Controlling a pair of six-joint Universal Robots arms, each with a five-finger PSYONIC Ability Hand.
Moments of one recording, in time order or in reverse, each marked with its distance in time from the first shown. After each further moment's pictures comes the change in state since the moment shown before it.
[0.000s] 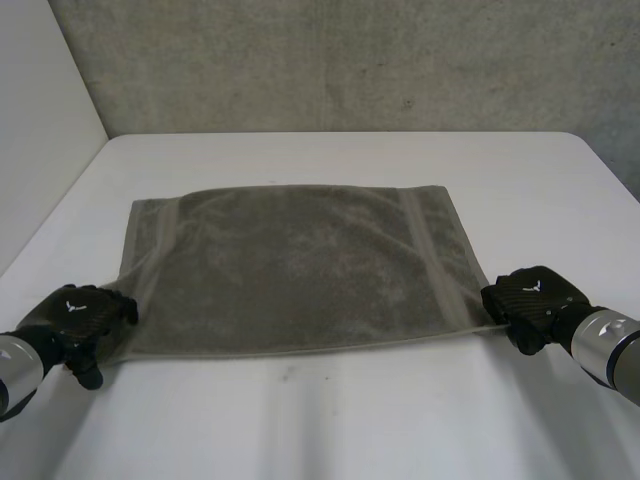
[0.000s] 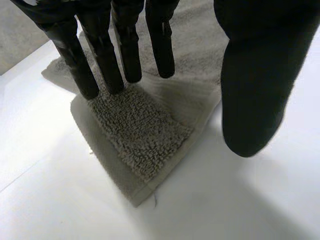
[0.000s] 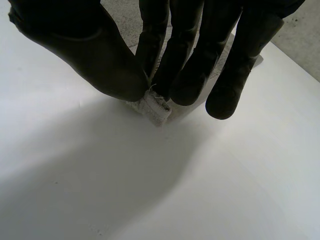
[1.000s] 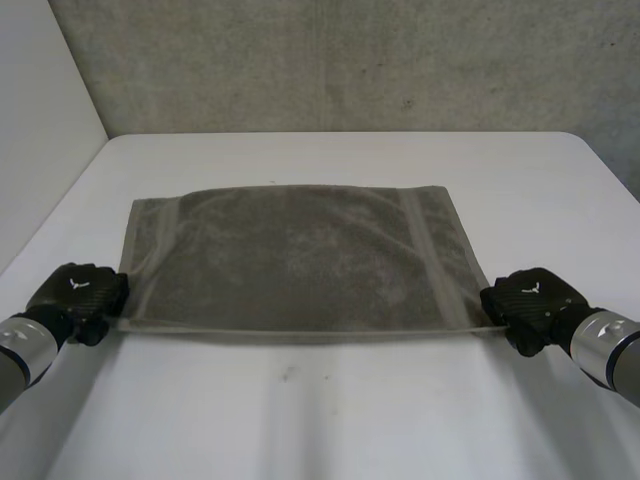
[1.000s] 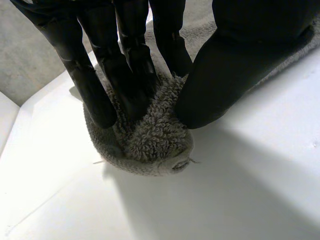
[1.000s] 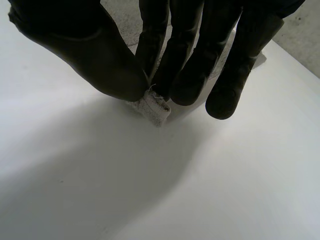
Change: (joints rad) left arm -0.034 -0.123 0.055 0.236 -0.009 -0.108; right arm 0.000 0.001 -0.001 0.007 -0.003 -0.005; left_hand 0.661 0.699 0.701 0.703 0.676; right_hand 0.000 0.000 0.000 0.000 0.000
